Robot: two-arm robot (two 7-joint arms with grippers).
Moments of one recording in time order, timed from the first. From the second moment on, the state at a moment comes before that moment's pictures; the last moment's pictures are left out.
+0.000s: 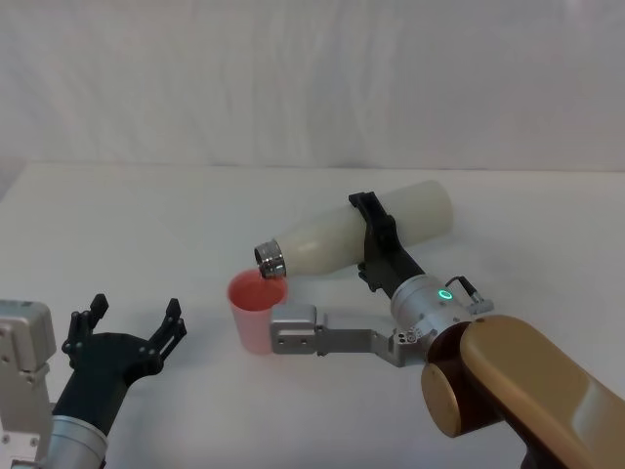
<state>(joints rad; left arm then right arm) 0.27 0.24 0.04 -1.85 -0.25 -0.02 -0.02 0.45 0.17 -0.73 -1.38 -1.16 0.27 0.16</state>
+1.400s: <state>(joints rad) 0.27 0.24 0.04 -1.85 -0.25 -0.02 -0.02 0.46 0.18 -0.74 -1.39 -1.17 0.28 0.17</state>
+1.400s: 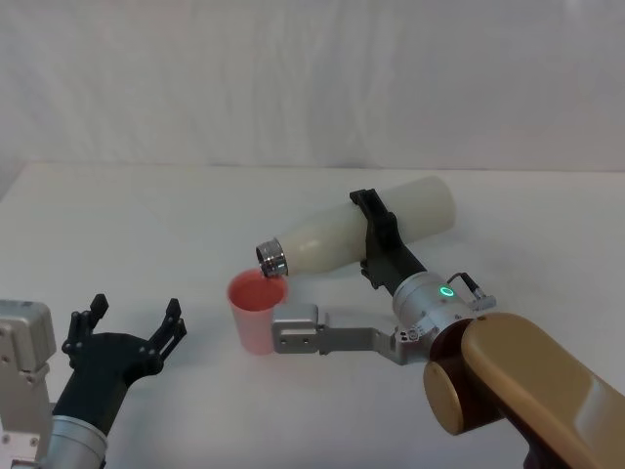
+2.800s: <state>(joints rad) 0.27 0.24 0.04 -1.85 -0.25 -0.02 -0.02 0.32 0.15 -0.58 -1.52 -0.92 0.21 0.12</state>
